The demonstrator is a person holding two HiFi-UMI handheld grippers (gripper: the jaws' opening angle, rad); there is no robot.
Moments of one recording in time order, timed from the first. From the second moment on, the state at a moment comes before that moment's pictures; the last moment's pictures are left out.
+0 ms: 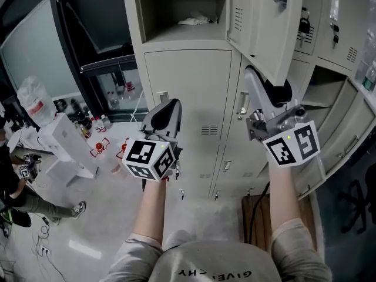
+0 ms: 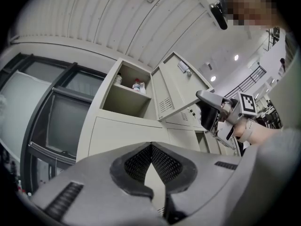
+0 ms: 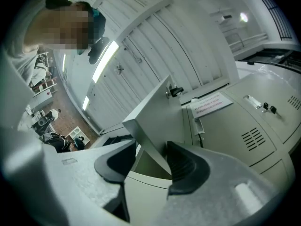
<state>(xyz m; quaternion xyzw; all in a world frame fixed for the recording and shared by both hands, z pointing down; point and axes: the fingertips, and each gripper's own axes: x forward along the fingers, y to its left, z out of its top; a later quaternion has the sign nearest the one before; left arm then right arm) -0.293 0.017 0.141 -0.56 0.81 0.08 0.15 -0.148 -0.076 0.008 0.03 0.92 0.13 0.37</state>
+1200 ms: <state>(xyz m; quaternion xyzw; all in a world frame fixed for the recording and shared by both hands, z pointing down) -0.390 0.056 0.132 -0.59 0.79 0.07 0.17 -0.242 -0.003 0.009 -0.05 0.89 0.26 0.37</state>
